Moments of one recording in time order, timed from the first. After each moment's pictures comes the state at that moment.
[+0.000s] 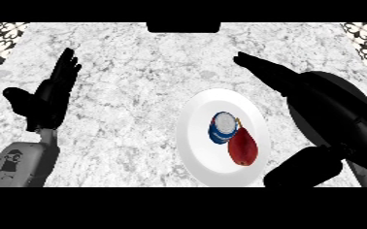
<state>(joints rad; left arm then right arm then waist) -0.24 0.35 -0.03 -1.42 0.19 0.17 0.04 -0.55 -0.55 0.32 -2.06 0.00 0.37 0.79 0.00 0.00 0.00</state>
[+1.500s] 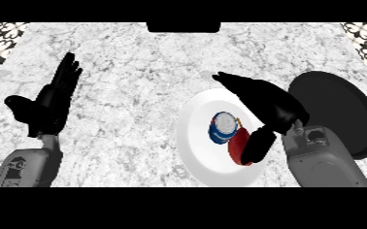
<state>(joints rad) -0.20 0.27 0.03 -1.47 0.09 0.11 0.05 -0.48 -0.29 0.35 -1.75 0.37 0.60 0.66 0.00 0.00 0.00</state>
